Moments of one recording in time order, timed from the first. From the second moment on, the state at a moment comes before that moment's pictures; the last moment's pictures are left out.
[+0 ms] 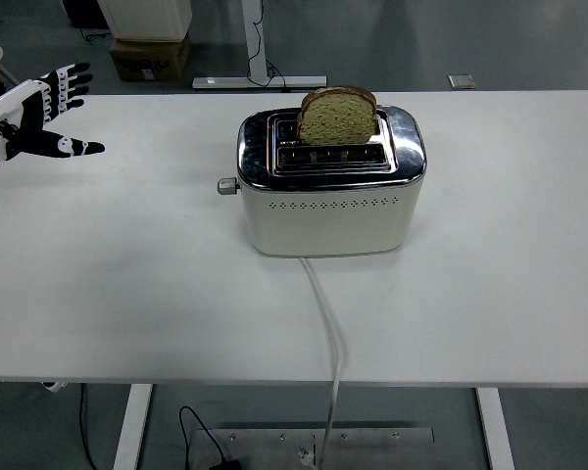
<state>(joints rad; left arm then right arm) -0.86 0.66 -0.65 -0.71 0.84 -0.38 -0.43 0.00 0.00 0.44 0.09 -0.31 0.07 -0.03</state>
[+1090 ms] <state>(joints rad) -0.82 0.71 -0.54 -0.86 1.34 -0.29 -0.61 0.00 0.00 0.44 0.09 -0.31 0.07 -0.03</state>
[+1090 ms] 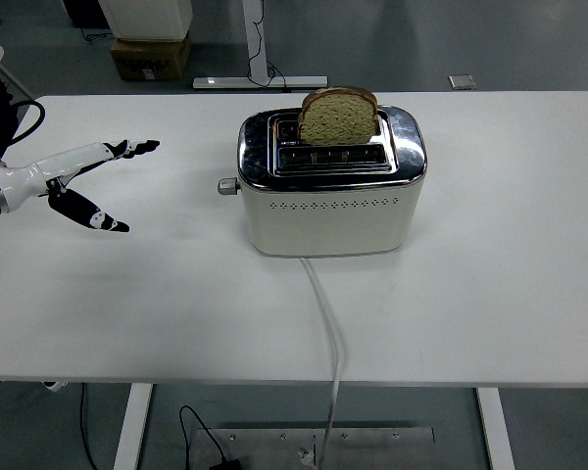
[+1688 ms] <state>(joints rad) -0.82 0.71 -0.51 -1.03 1.43 -0.26 -0.61 0.00 0.00 0.44 0.09 -0.31 0.07 -0.03</state>
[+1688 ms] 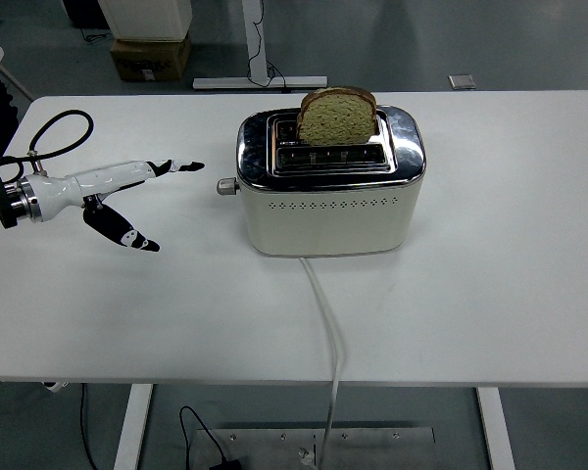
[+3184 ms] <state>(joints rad) -0.81 0.67 -0.49 -1.02 1.46 -0.23 -0.61 0.00 0.00 0.44 0.09 -0.31 0.07 -0.03</state>
